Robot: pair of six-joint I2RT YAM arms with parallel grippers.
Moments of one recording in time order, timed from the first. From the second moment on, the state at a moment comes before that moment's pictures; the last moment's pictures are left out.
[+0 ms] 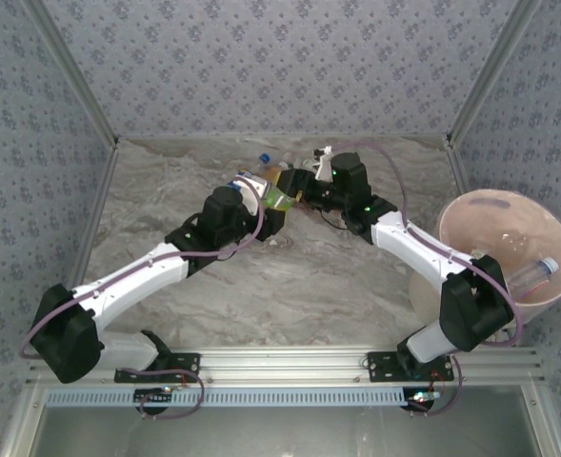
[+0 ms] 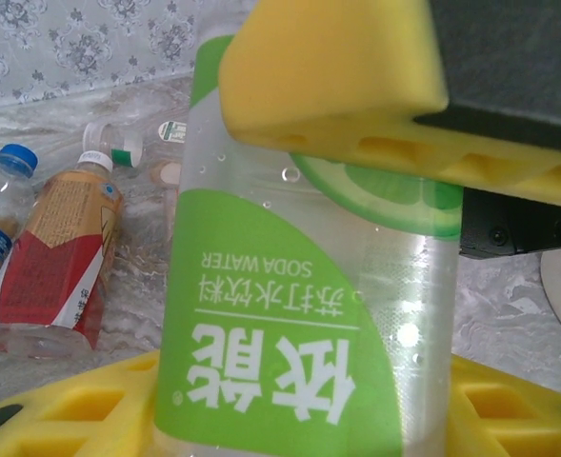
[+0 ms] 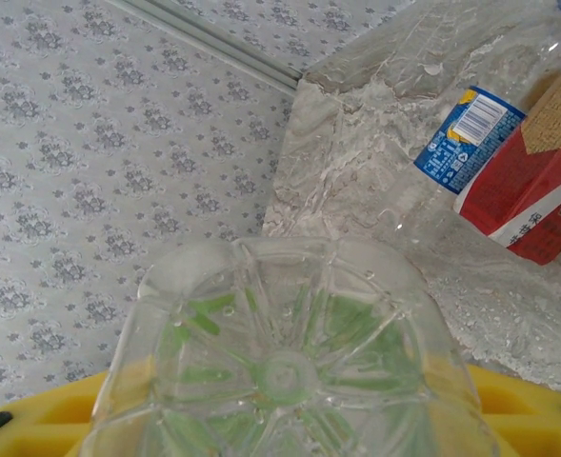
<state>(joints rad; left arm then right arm) -0.76 1.30 0.94 -0.05 0.01 -0.26 0.54 1.49 1.11 0.06 -0.44 0.91</state>
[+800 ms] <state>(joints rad) -0.66 1.13 0.90 0.02 0.07 -0.44 0.50 1.23 1.11 -0.19 -0.21 0.71</state>
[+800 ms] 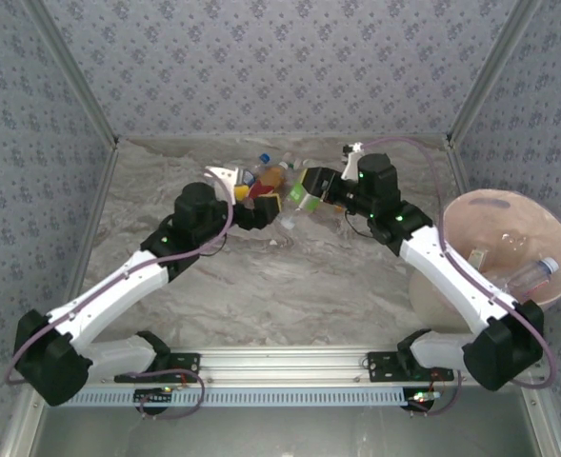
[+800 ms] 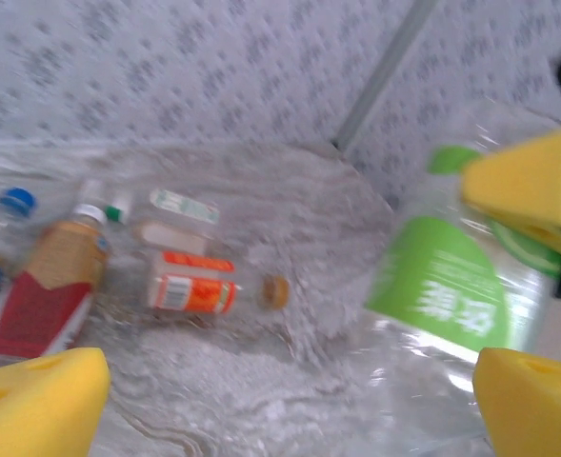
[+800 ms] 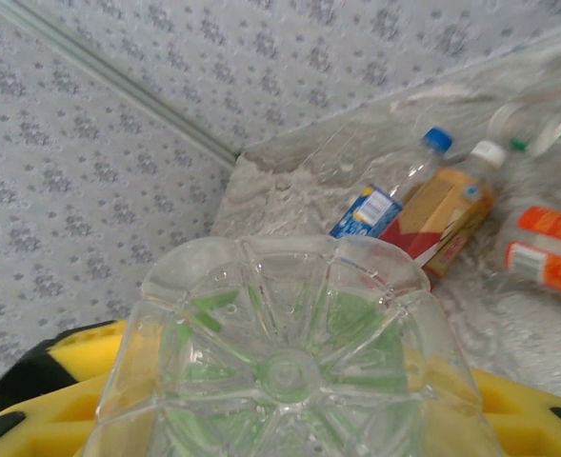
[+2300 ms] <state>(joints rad) -0.56 1.33 0.95 -0.11 -0.18 -0.70 0.38 0.68 1.32 -0.87 0.98 0.08</state>
